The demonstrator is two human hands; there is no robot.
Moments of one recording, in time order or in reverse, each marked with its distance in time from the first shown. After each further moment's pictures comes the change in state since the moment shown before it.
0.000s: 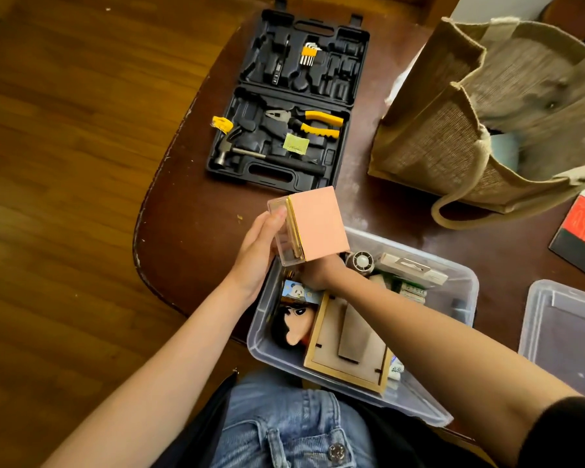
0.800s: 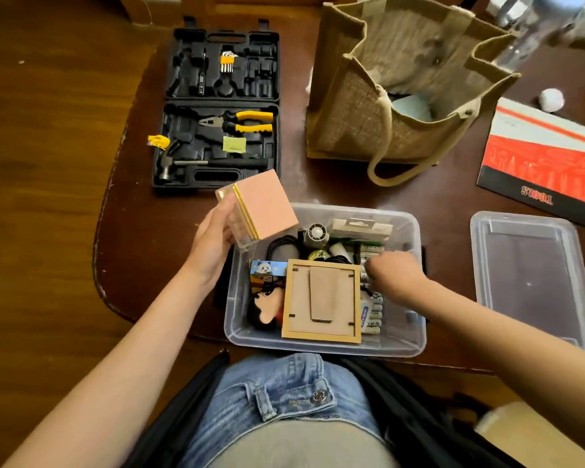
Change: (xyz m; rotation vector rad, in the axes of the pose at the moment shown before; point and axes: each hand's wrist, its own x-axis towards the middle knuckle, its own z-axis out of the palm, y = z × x) left_hand -0.012 0.013 0.004 0.131 -0.110 0.005; right_hand -0.154 0.103 0.021 -0.353 0.180 0.325
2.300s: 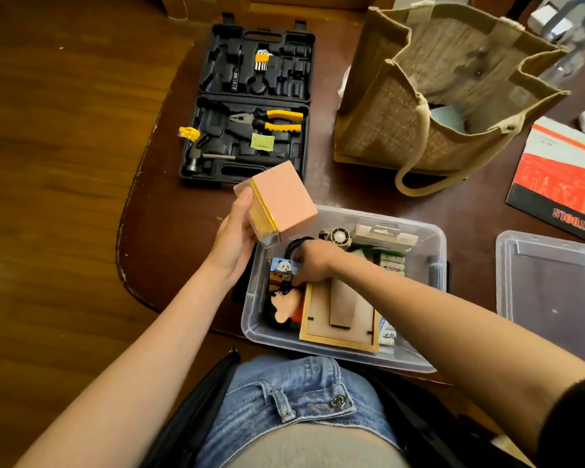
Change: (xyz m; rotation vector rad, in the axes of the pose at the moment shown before) left_hand 0.006 -0.007 -0.007 -0.162 -0.023 0.066; right_hand 0.069 -0.112 -0.061 0.370 -0.214 -0.240
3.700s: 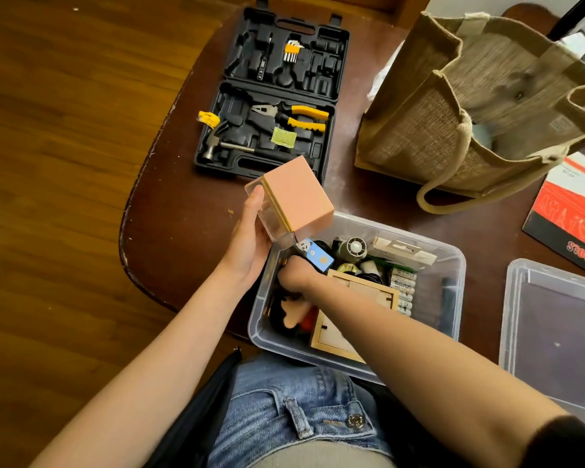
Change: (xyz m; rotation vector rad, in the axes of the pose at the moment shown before) left_hand 0.005 -0.008 -0.007 -0.174 0.027 0.016; right_hand 0.018 -0.056 0.024 0.477 -0.050 0.224
